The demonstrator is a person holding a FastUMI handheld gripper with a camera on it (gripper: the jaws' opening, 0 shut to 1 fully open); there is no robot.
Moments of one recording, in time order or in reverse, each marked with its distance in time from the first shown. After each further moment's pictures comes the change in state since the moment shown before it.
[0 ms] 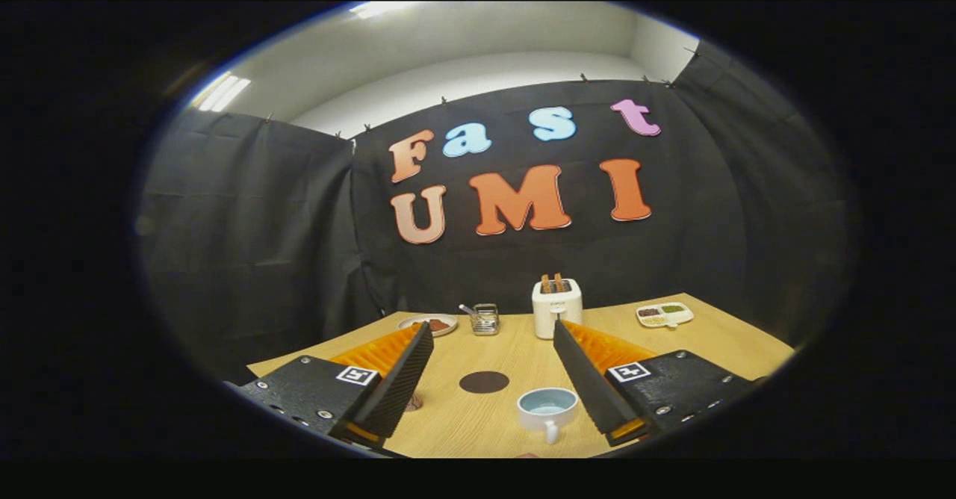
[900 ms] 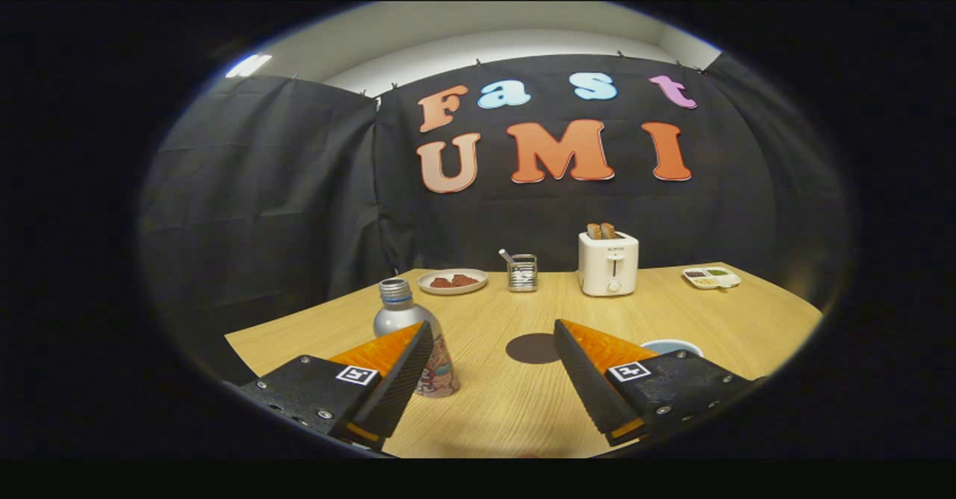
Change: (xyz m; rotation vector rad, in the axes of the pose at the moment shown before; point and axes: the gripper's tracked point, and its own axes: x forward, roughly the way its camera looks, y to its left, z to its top) arm 0.049 0.093 -0.141 -0.066 0.141 0.048
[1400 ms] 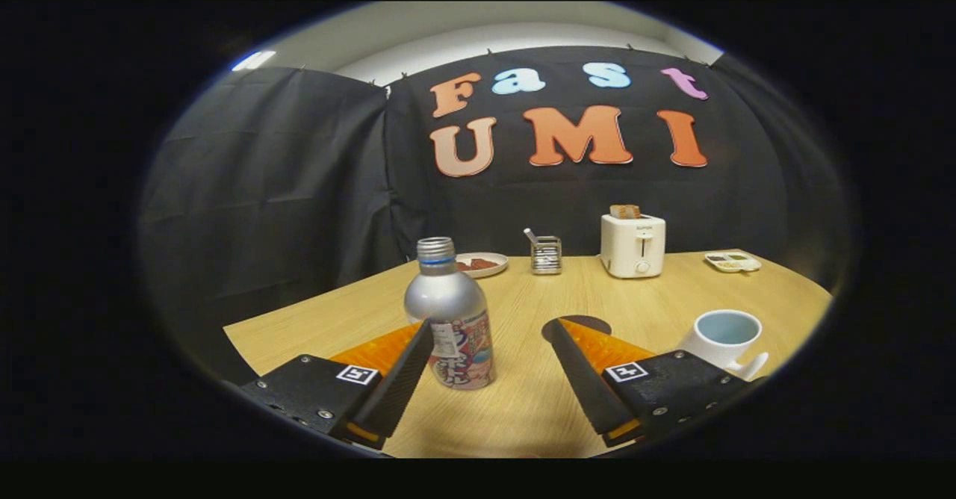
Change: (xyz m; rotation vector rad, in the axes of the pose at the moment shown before) arm 0.016 0.044 -0.042 0.009 0.055 0.036
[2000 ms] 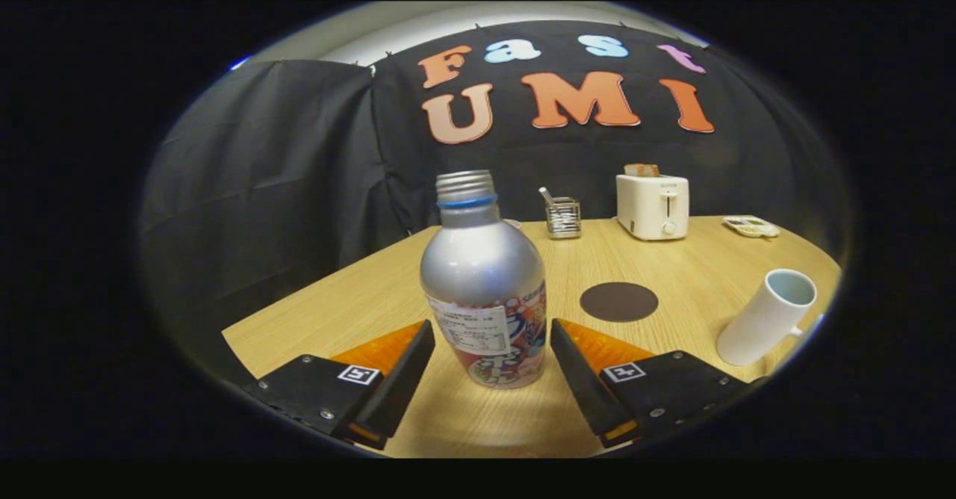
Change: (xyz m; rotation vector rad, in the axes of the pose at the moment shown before) arm 0.040 0.026 -0.040 0.059 0.146 -0.029
